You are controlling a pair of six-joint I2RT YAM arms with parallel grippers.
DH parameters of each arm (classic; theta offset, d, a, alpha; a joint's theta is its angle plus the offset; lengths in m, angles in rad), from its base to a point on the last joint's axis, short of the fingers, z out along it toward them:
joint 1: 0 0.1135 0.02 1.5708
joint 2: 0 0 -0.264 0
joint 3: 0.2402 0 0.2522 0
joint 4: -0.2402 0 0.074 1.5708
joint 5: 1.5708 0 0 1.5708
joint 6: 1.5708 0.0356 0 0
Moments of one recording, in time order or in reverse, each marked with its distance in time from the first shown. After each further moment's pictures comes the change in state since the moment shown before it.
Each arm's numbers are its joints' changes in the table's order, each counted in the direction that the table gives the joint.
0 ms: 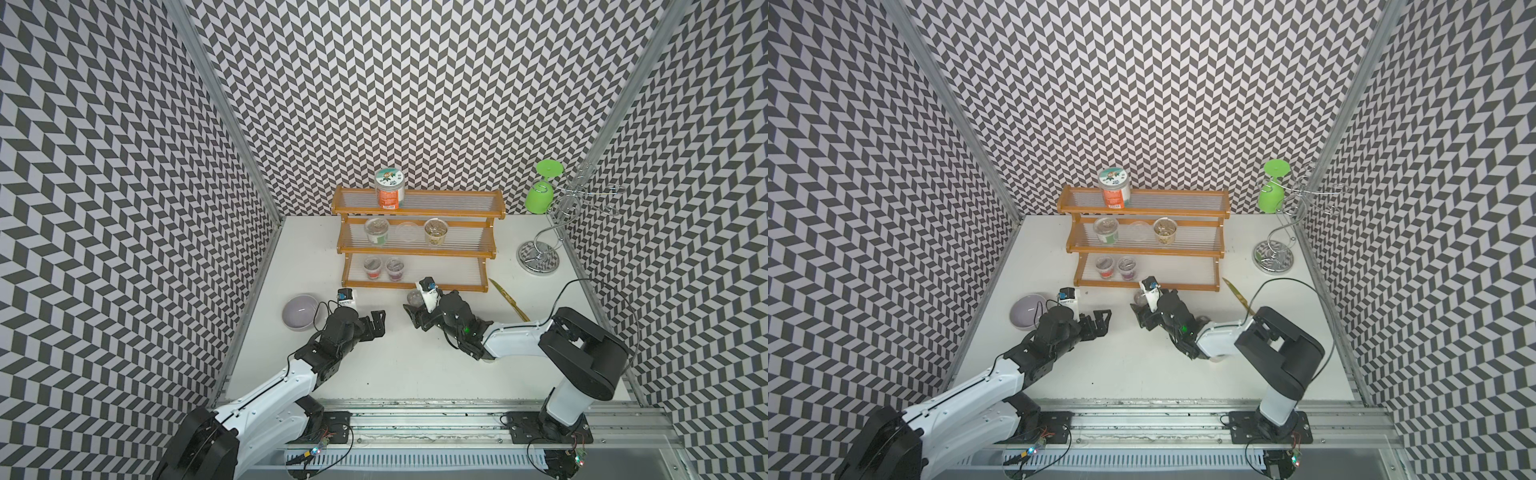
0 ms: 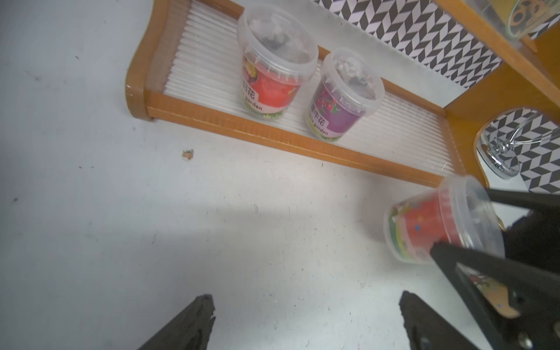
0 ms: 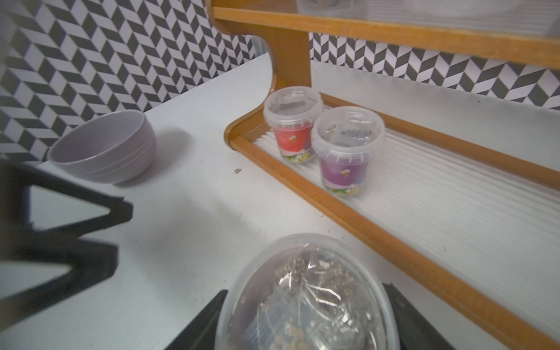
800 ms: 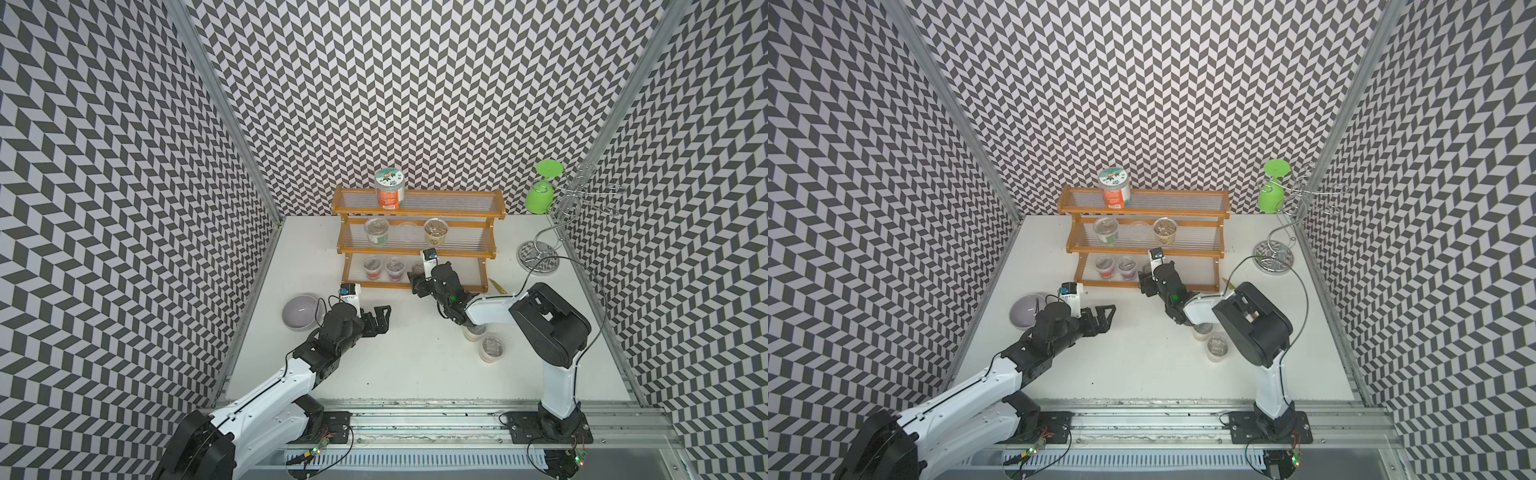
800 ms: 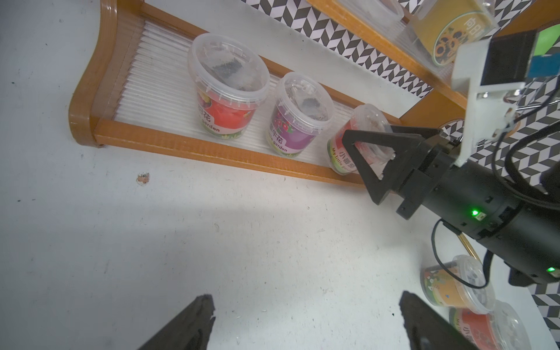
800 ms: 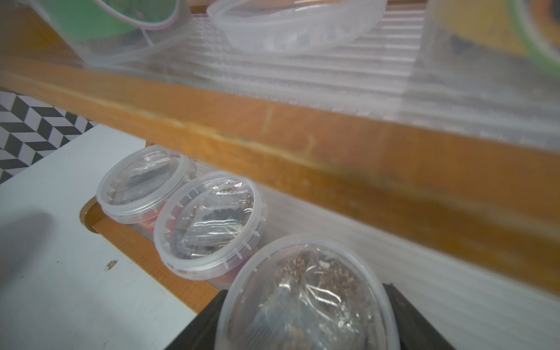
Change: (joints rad) left arm 0.002 0.038 0.029 0.022 0.052 0.008; right arm -0.135 -0.242 0.296 -0.070 0.082 0.071
